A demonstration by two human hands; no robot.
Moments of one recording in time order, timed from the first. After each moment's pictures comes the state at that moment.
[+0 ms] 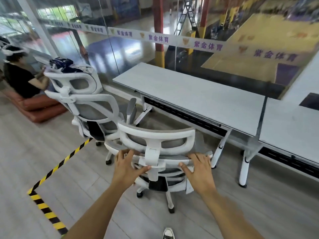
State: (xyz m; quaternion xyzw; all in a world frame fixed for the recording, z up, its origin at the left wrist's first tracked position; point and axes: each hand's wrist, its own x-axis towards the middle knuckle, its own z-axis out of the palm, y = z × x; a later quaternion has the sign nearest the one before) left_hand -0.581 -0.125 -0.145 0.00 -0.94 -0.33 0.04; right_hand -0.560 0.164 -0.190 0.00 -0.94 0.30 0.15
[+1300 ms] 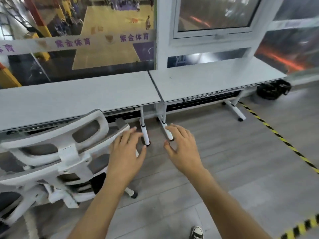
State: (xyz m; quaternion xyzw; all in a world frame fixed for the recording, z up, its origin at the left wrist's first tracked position) left_hand -0.605 -0.034 -0.060 -0.48 -0.83 -0.28 0.03; right_hand -0.459 0.109 -0.081 -0.31 -0.89 0.20 0.28
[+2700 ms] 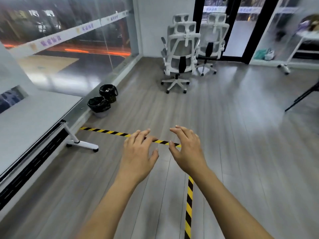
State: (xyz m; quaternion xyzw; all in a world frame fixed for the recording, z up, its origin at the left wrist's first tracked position) left_hand 0.199 0.726 -0.051 -0.87 -0.43 -0.25 -0.07; right_hand 0.383 0.672 -0.064 -0.73 -0.60 0.04 0.34
